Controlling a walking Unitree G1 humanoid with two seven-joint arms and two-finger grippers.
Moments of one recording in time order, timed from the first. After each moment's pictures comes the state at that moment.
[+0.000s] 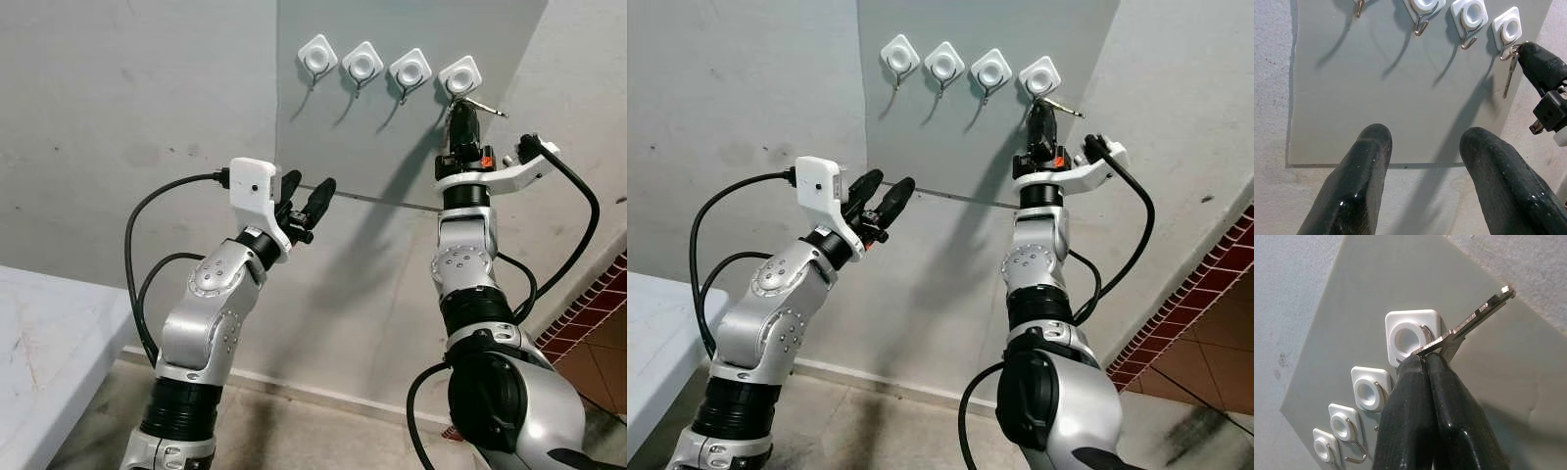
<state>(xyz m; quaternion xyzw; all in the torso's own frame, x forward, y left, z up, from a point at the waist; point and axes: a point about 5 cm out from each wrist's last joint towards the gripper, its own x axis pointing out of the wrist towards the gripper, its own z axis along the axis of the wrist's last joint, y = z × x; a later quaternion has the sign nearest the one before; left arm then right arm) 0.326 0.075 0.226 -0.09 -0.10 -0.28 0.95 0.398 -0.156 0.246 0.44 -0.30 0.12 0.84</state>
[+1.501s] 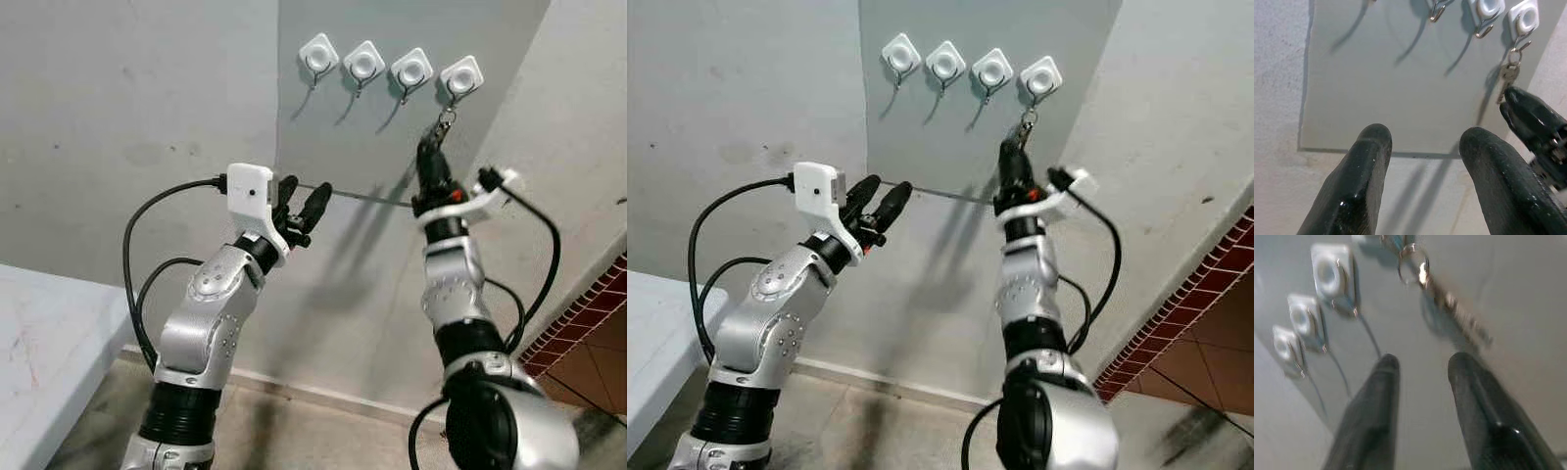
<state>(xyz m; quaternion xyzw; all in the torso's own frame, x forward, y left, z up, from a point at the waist) 0.325 0.080 0.217 -0.10 -0.08 -0.26 0.96 0.383 -0.142 0.189 0.36 -0.20 0.13 0.90</state>
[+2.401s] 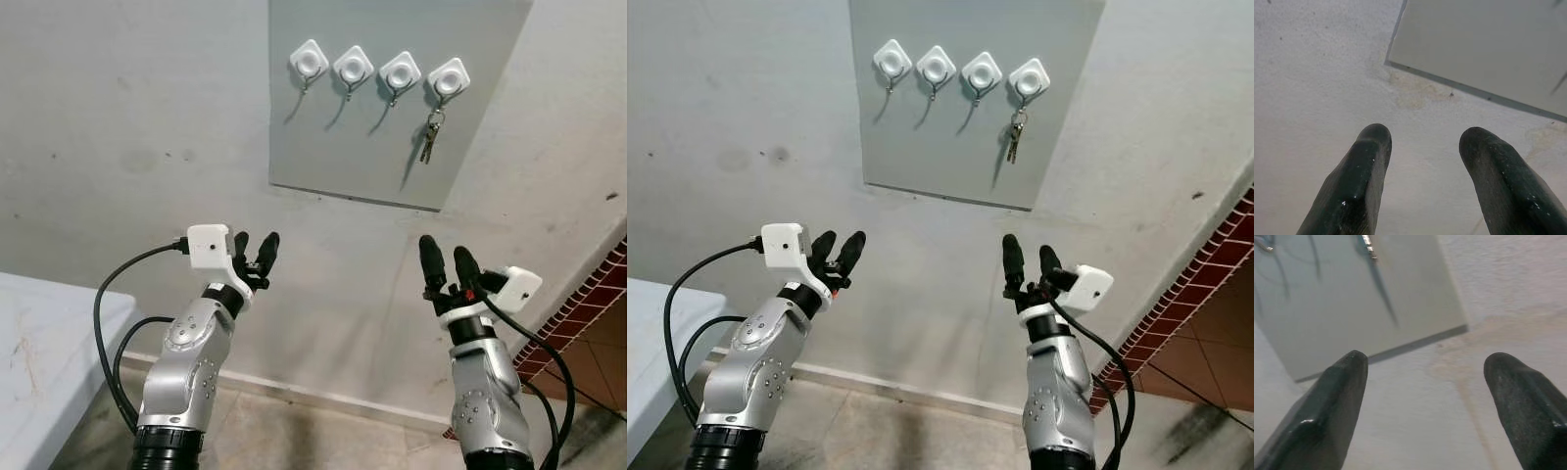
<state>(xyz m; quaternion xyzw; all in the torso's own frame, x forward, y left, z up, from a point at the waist) 0.319 0.123 0.145 -0.14 0.00 -0.14 0.98 0.302 -0.174 0.115 0.23 -0.13 0.05 0.96</state>
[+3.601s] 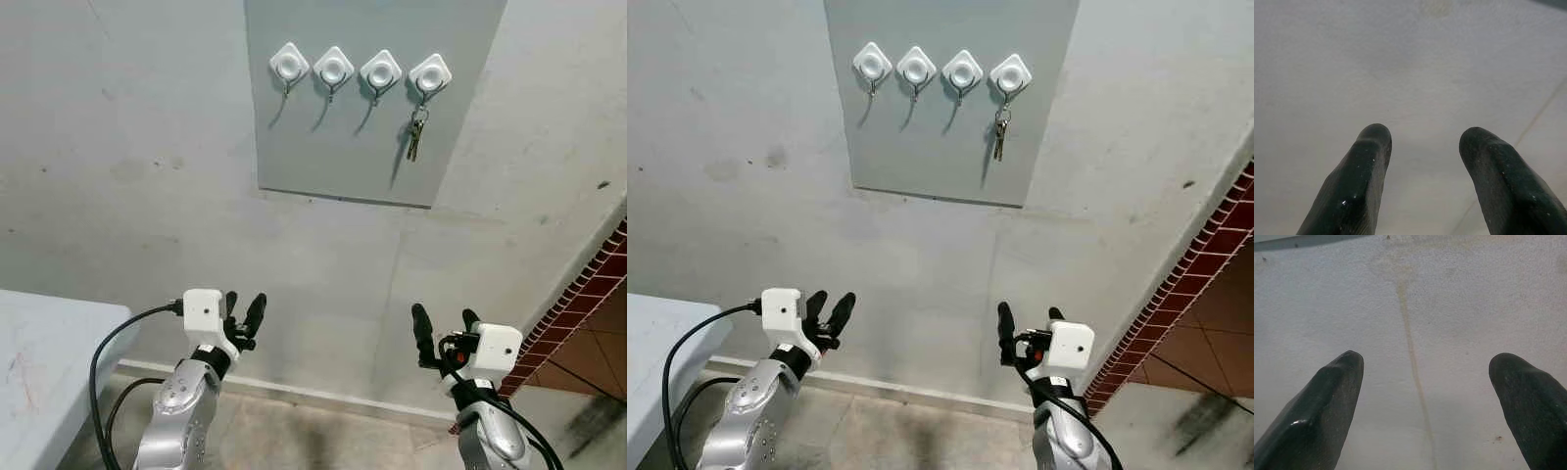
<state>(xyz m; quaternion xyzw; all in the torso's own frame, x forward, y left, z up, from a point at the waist) 0.286 0.141 0.066 -0.10 0.06 -0.12 0.99 0.257 -0.175 0.062 0.08 -0.02 0.00 1.00</state>
